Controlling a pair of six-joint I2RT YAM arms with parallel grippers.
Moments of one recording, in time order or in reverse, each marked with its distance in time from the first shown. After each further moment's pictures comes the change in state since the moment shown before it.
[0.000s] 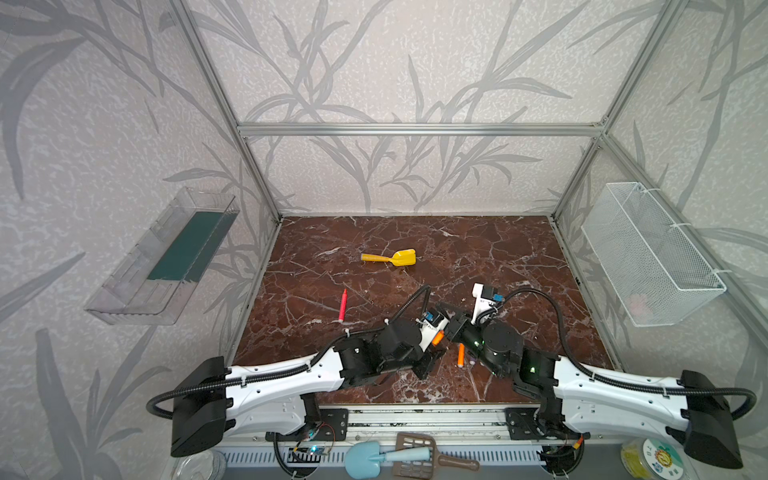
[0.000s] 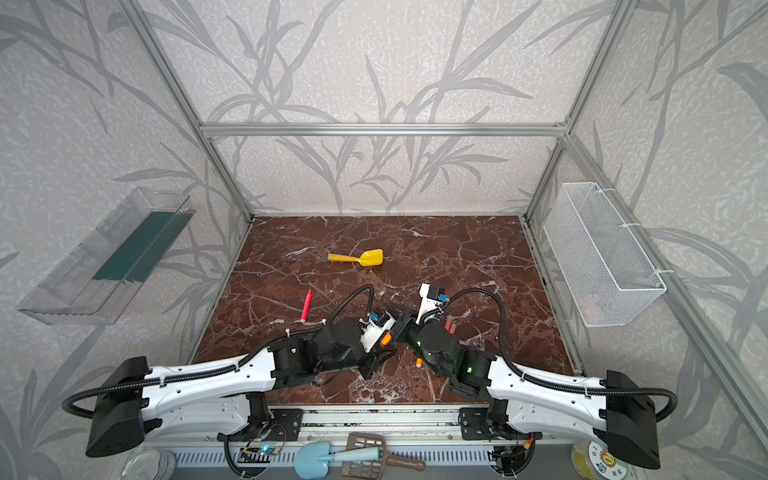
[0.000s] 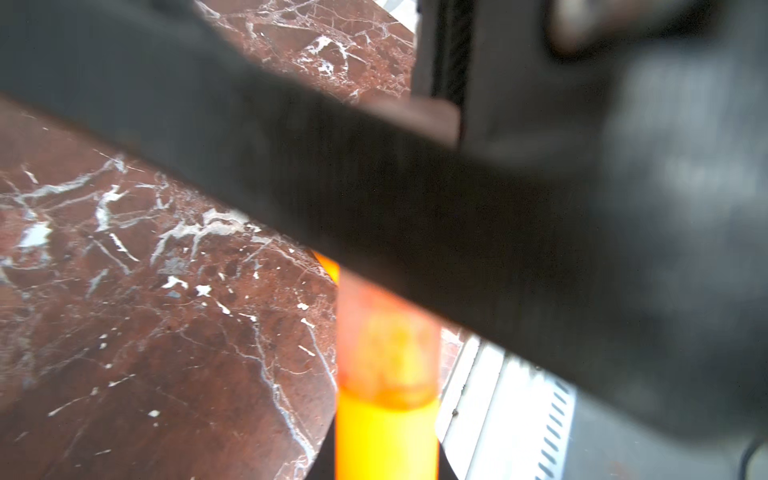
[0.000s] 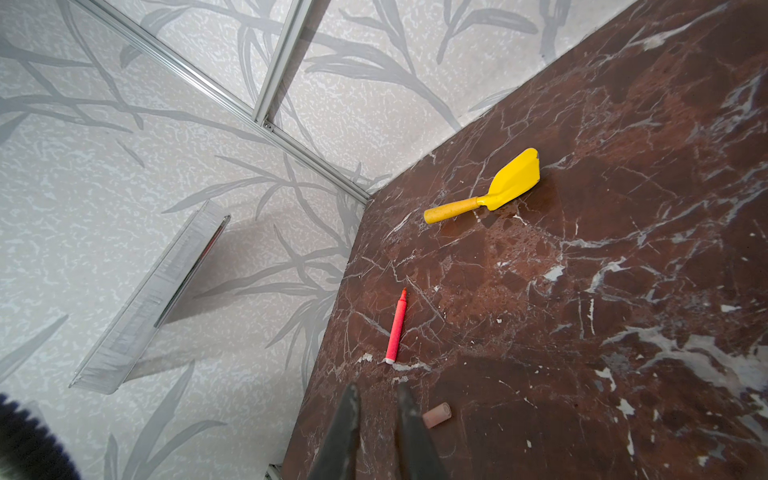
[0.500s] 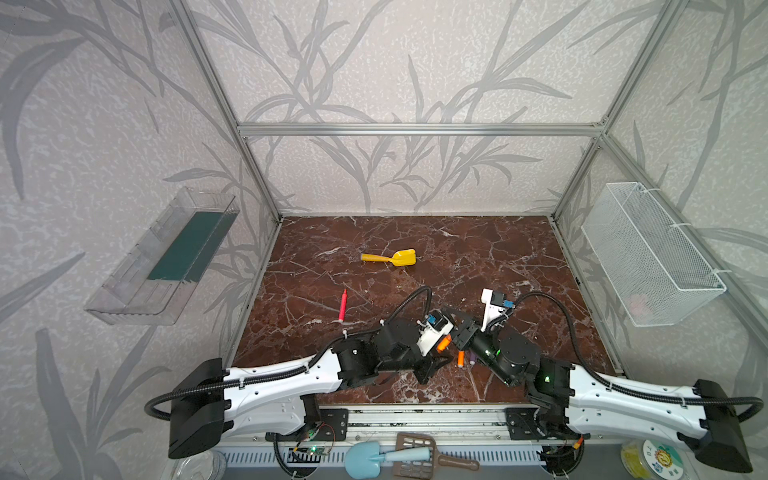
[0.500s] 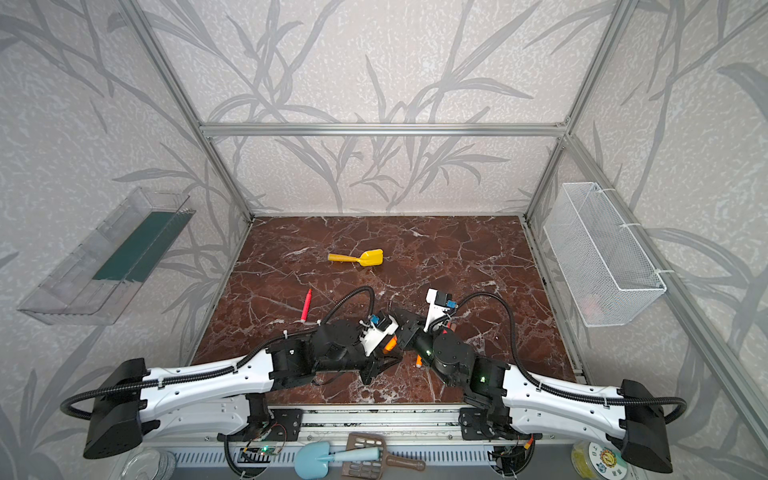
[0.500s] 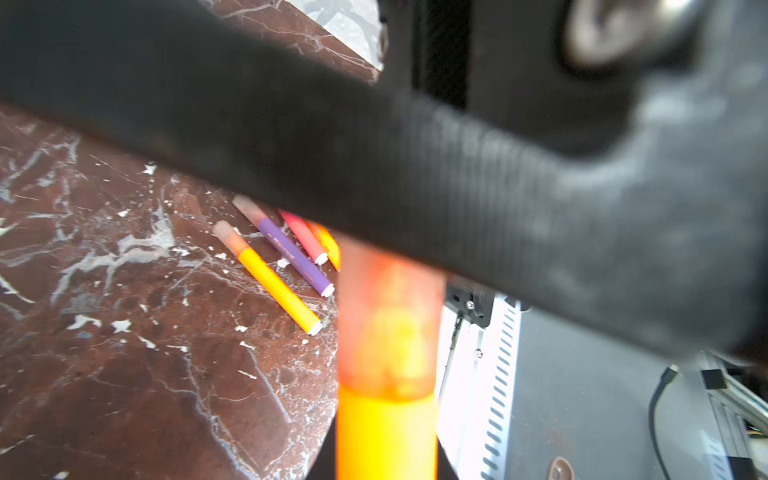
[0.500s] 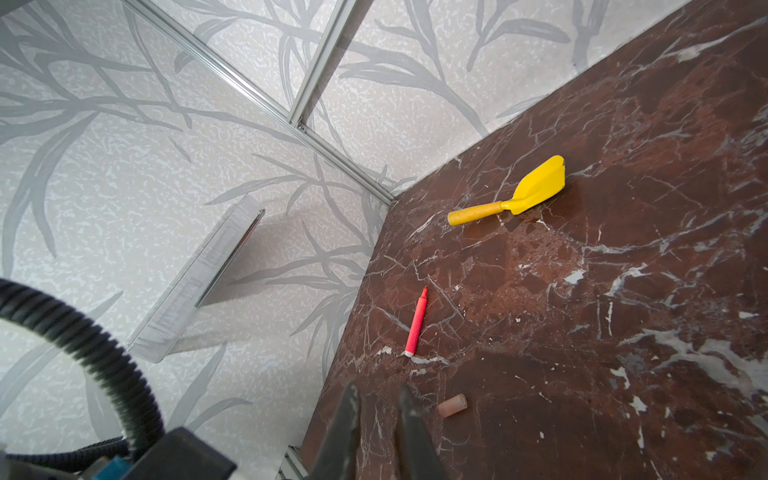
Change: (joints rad) left arm 0.000 -0.018 -0.035 0.108 0.173 -0.017; right arm 0.049 -0.143 -0.052 -0.012 0.012 -0.063
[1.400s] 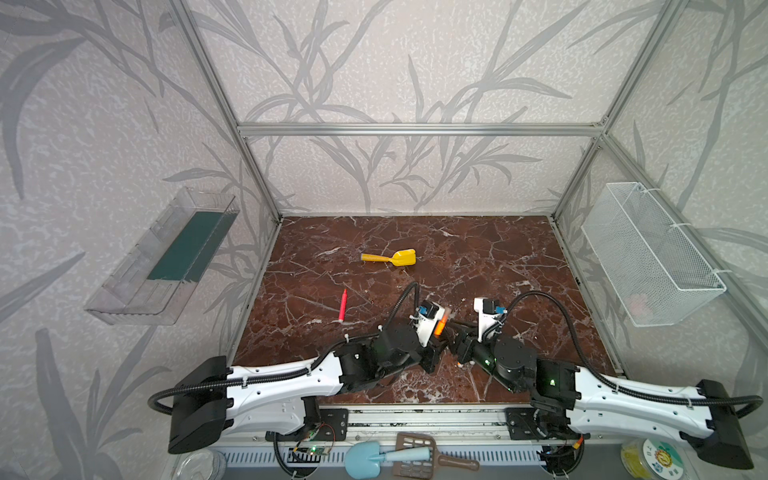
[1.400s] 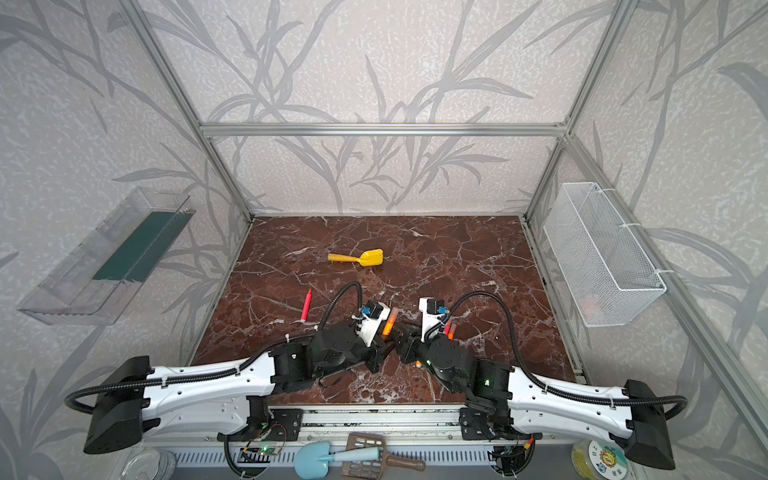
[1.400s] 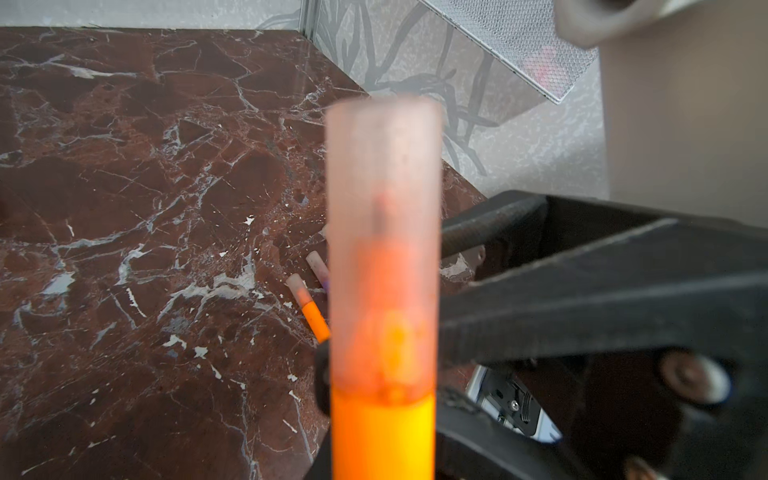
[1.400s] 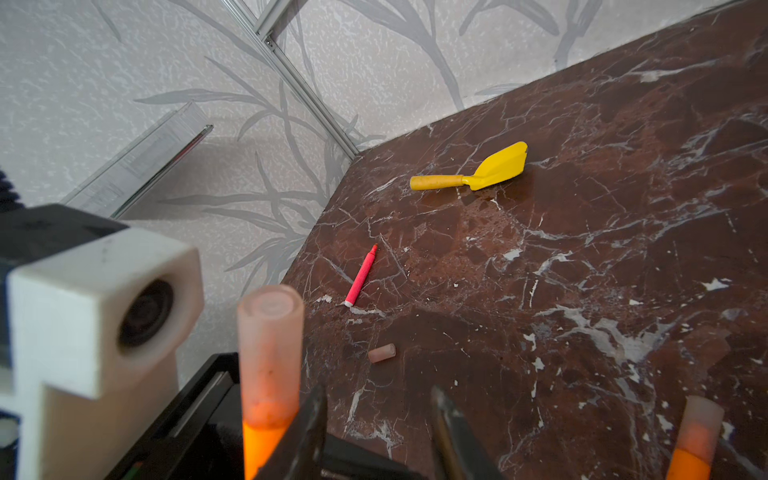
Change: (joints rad) left arm -0.065 0.009 -0.017 0.138 -0.298 -0.093; right arm 0.039 -0.051 0.009 -0.190 -0.001 -0.166
